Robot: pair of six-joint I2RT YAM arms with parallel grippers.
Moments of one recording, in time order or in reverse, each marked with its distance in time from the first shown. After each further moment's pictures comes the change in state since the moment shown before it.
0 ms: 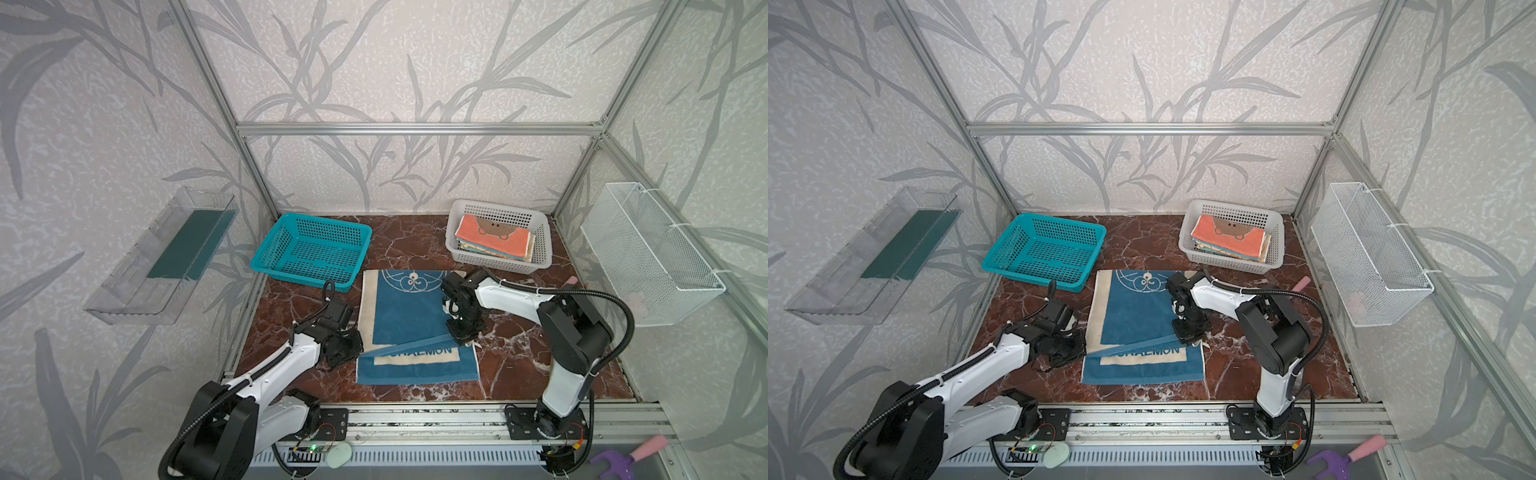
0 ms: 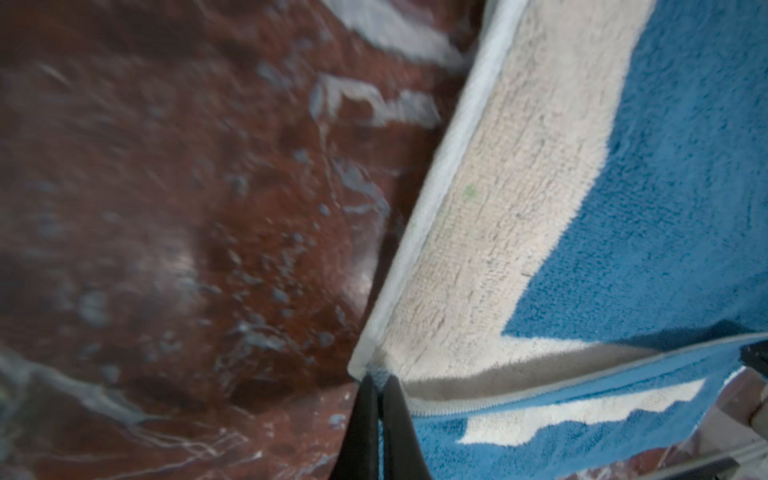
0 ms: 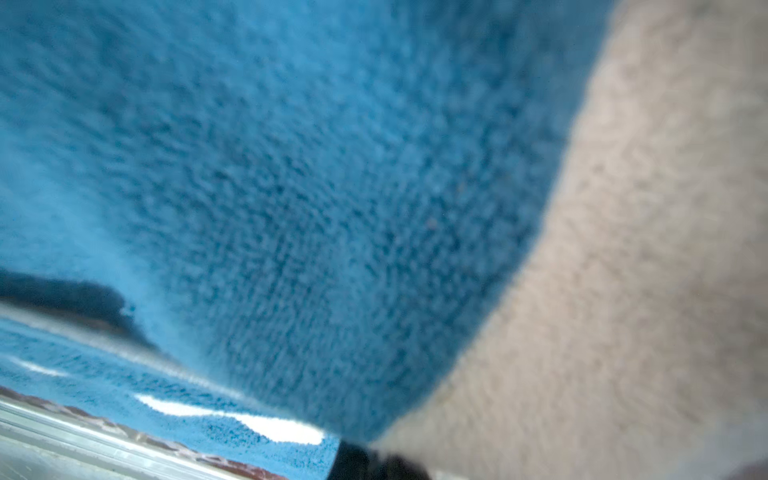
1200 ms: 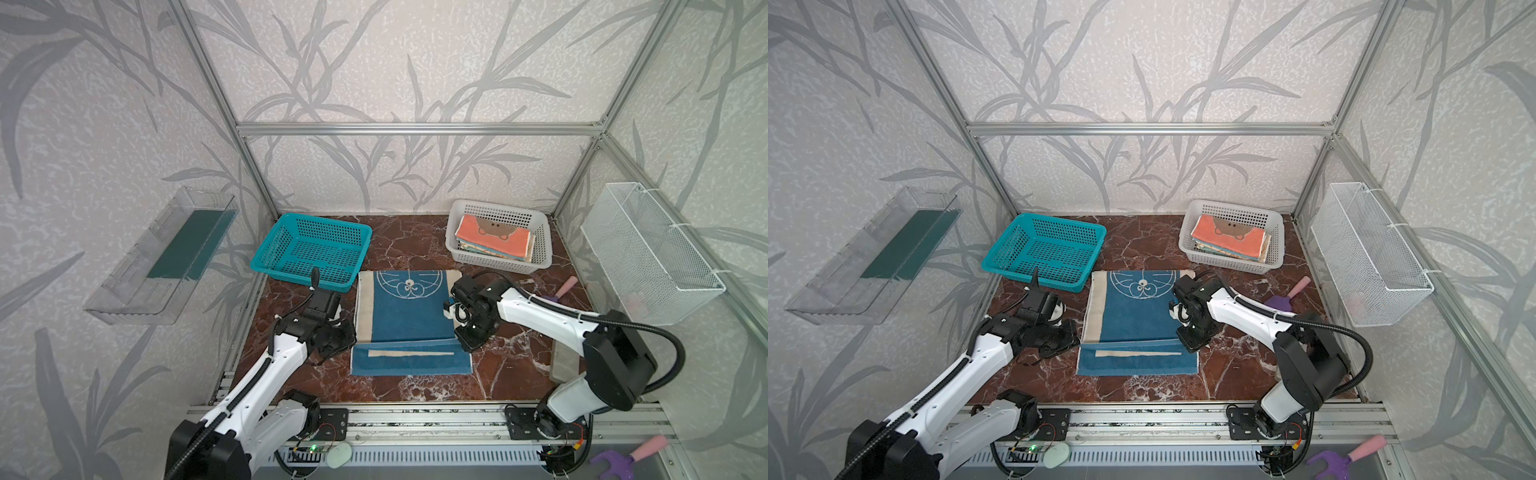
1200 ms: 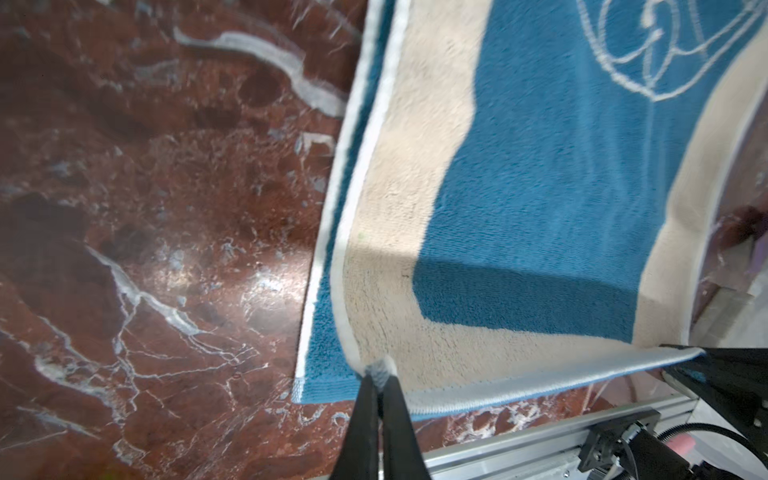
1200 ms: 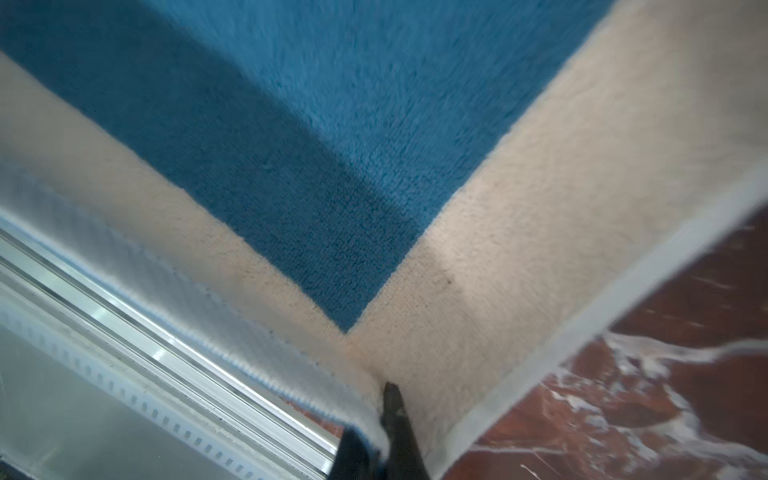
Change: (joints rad) left arm 0.058 -0.121 0.121 -0.206 0.082 0.059; right arm 0.053 -0.270 -0.171 -0.030 -0.059 -0.131
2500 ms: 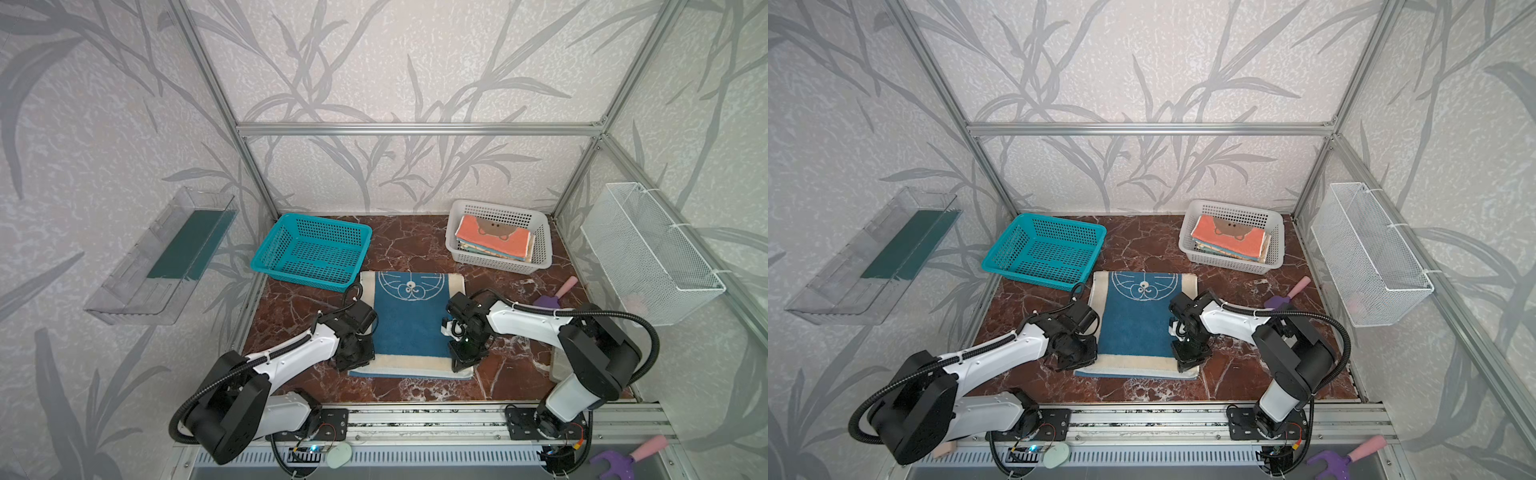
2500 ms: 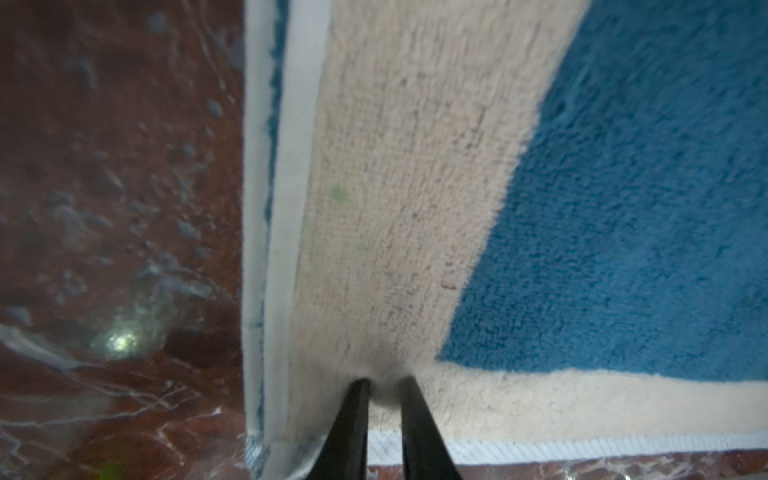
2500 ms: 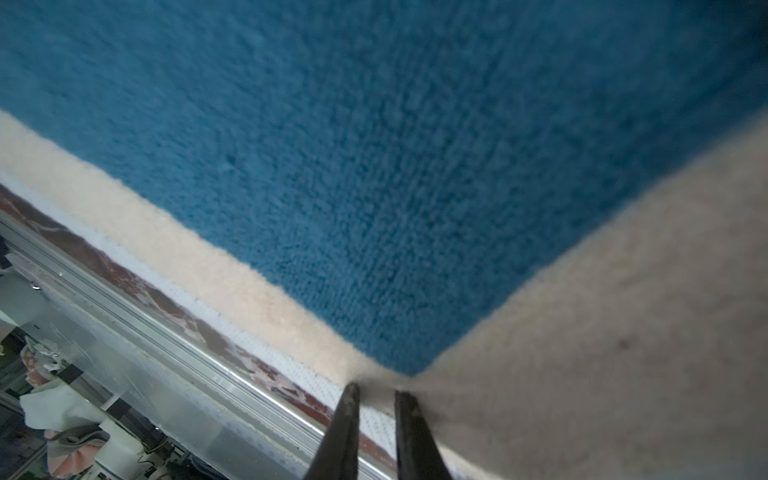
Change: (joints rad) left arm -0.331 0.266 -0.034 0.116 -0.156 -0.163; right arm 0.042 0.042 -0.158 0.194 -0.204 0.267
